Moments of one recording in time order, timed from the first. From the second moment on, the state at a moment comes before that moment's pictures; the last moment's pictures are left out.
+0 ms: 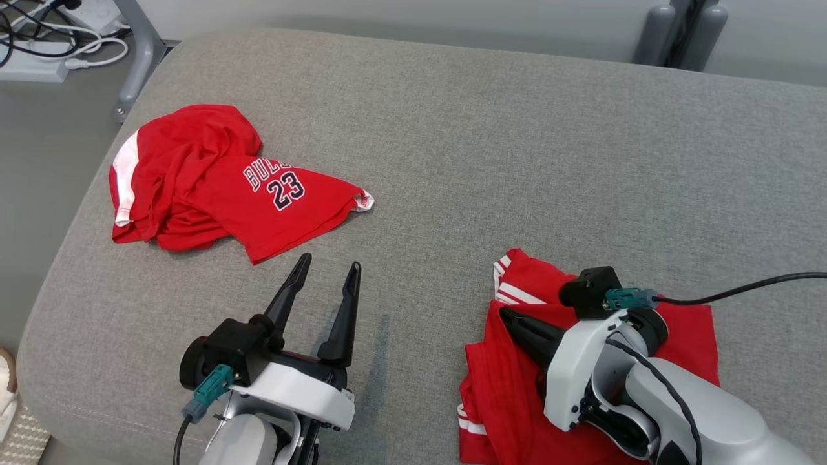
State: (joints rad) left arm -0.19 0.05 -0.31 0.24 -0.33 -0.04 -0.26; right arm -0.60 -0.31 0.99 0.49 0.86 0.13 -0.02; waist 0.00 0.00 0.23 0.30
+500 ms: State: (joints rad) left arm -0.19 0.05 -0.32 0.24 -0.34 -0.03 -0.26; right arm -0.70 -0.32 1.05 0.57 0.97 0.13 -0.17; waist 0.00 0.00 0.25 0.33
